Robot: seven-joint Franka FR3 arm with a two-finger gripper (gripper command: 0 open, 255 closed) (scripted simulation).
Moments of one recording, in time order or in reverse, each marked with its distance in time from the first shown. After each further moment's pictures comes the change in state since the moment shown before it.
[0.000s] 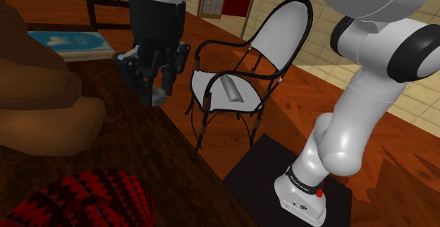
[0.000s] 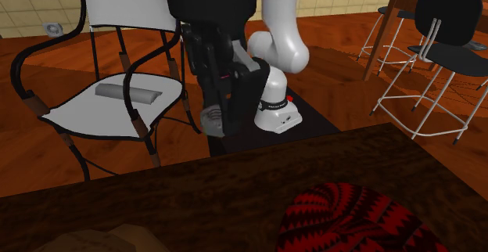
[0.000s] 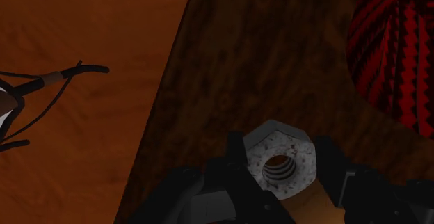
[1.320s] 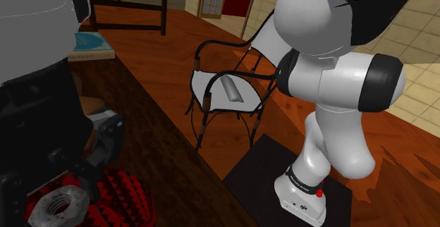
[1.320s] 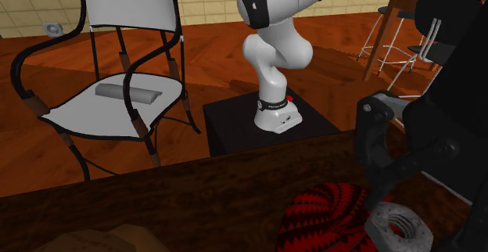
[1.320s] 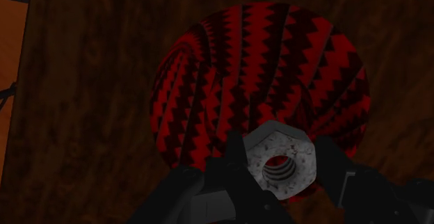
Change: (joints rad) arm 0.498 0.504 0.066 0.603 -0.318 -0.184 0.397
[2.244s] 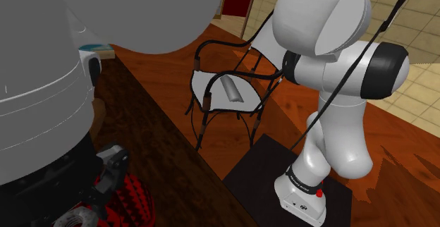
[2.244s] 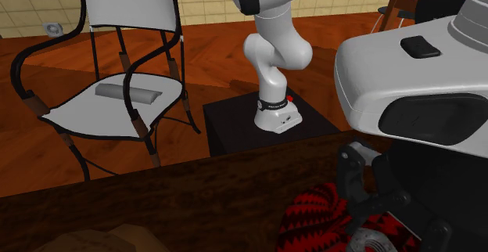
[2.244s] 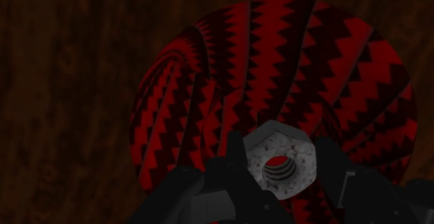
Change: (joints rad) arm -0.112 -0.089 0.022 -0.298 0.053 0.202 0.013
